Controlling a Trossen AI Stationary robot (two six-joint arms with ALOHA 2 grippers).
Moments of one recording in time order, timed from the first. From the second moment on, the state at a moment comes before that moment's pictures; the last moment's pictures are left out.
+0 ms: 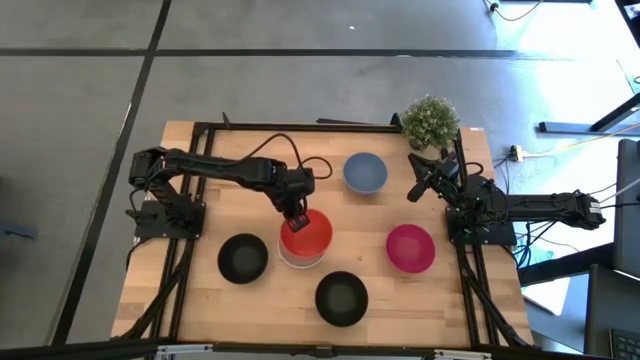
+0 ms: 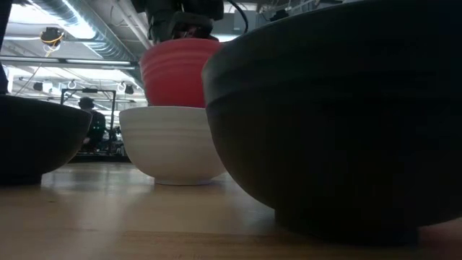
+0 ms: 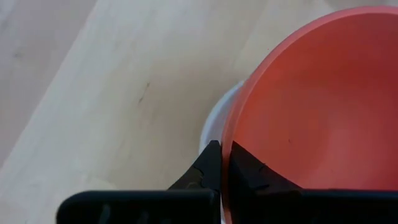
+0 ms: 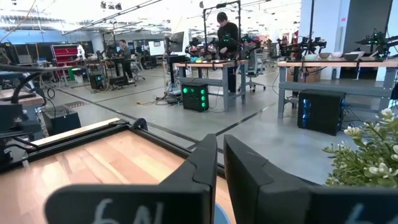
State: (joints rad) left arm 0.08 1.64 1.26 -0.83 0.12 -0.53; right arm -0.11 0.42 0.09 0.44 0.68 0.02
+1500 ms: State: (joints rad) left arm 0.12 1.62 1.26 -0.84 0.10 -0.47; right arm -0.11 0.42 0.09 0.44 0.68 0.05
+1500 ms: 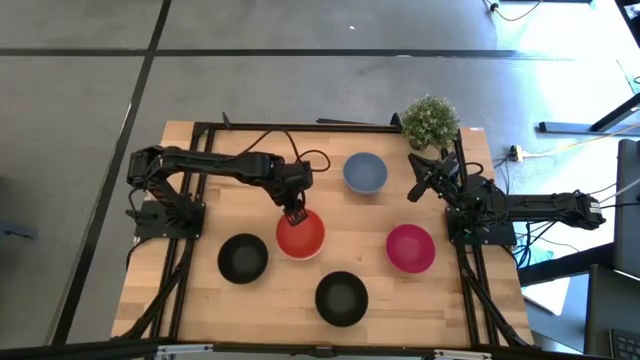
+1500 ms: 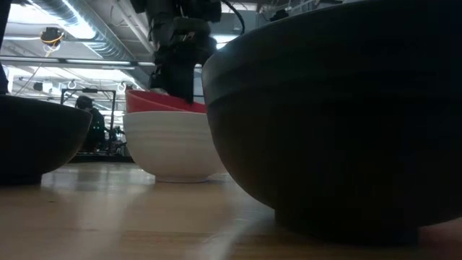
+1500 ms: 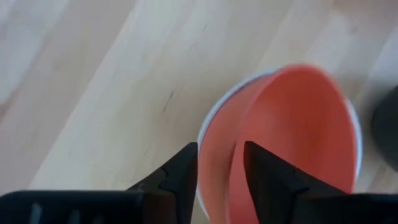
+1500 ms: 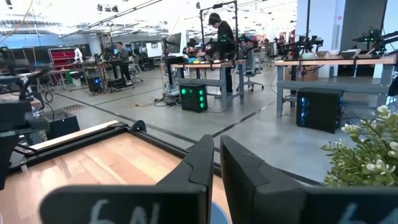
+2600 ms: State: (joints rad) left arm 0.40 0.93 1.06 -0.62 -0.24 -0.28; right arm -0.11 0.47 0.36 -0.01 0.36 0.13
